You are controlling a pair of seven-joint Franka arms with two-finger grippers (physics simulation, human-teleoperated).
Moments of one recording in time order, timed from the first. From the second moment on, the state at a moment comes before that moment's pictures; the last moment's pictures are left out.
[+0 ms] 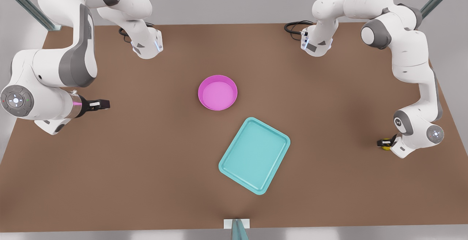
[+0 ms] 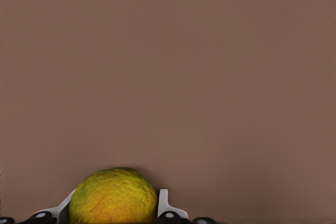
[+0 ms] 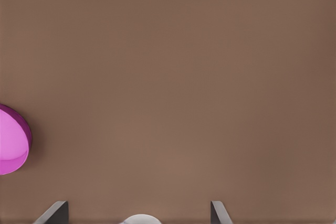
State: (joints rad) left arm 0.29 0.82 0.11 -1.54 0.01 2.28 0.38; right arm 0.05 0.38 0.02 -1.15 -0.06 1.18 -0.09
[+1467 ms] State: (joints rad) left arm -0.57 0.41 0.60 -1.20 -0.22 1.38 -0.38; right arm 0.20 0.33 0.08 -1.82 0.48 1.63 -0.12
